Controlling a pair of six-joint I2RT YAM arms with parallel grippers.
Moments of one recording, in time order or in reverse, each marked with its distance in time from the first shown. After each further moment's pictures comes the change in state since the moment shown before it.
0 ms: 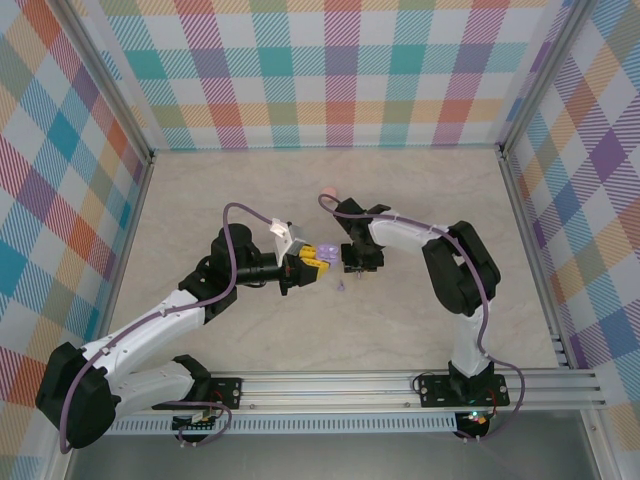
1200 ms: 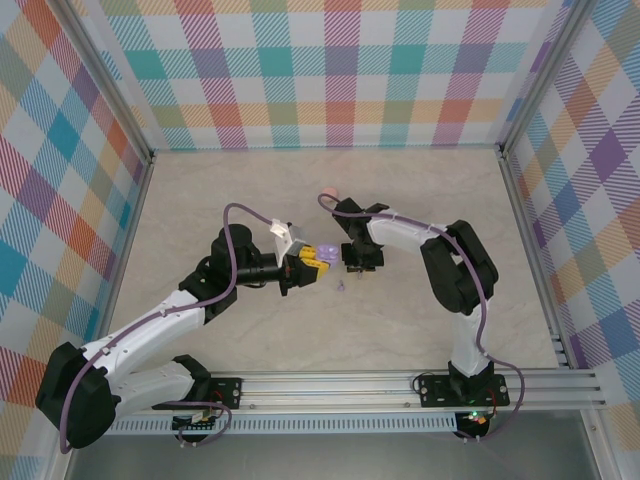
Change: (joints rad) left arm 0.000 0.000 -0.008 0.001 -0.005 0.000; right arm 0.001 0.008 0.009 -0.016 0.021 0.018
